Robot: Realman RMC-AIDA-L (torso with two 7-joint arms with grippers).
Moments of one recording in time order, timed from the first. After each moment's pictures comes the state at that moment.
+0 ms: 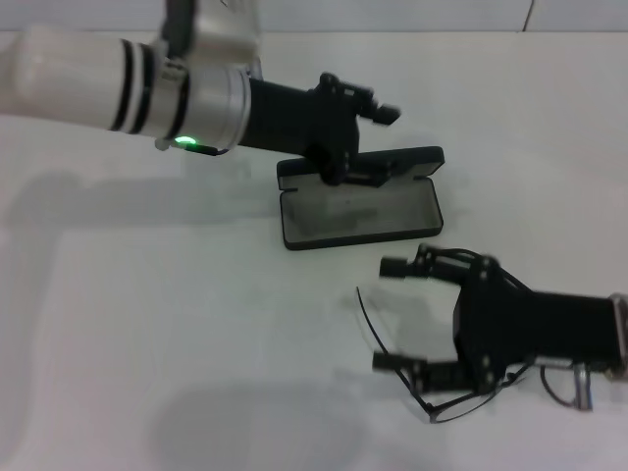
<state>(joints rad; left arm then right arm) -0.72 -2.09 1.14 0.80 1.93 1.28 -1.35 0.55 1.98 -1.97 -0.29 -0.69 -1.60 0.64</state>
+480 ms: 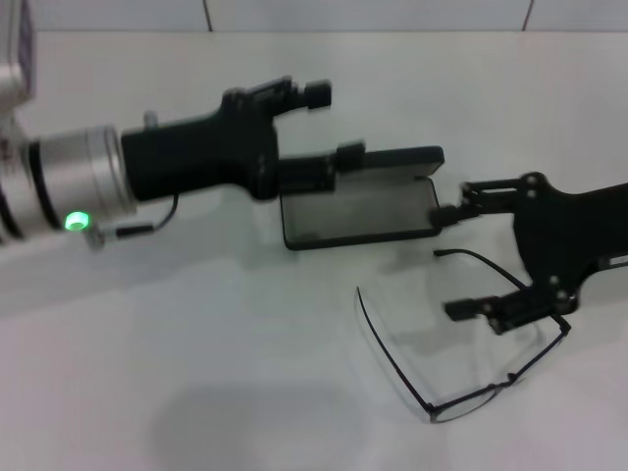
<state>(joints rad) -0.42 -2.09 1.05 0.76 1.48 1.55 -1.33 0.51 1.78 -1.65 -1.01 -1.32 -1.47 1.32</state>
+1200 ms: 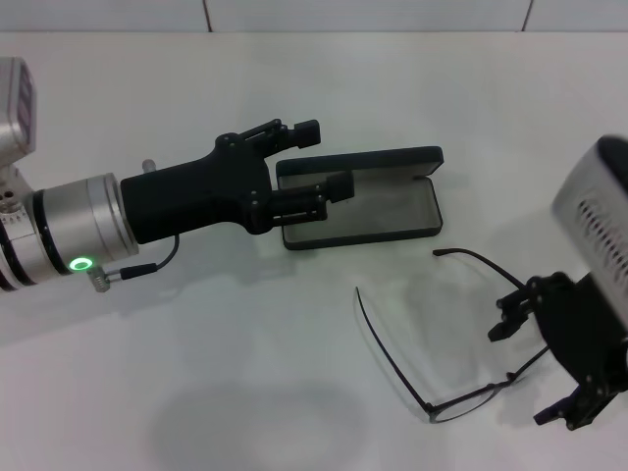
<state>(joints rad) -0.42 -2.08 1.03 0.57 1.44 1.56 -1.24 0.60 2.02 -1.59 -1.58 -2.34 -1.87 1.74</state>
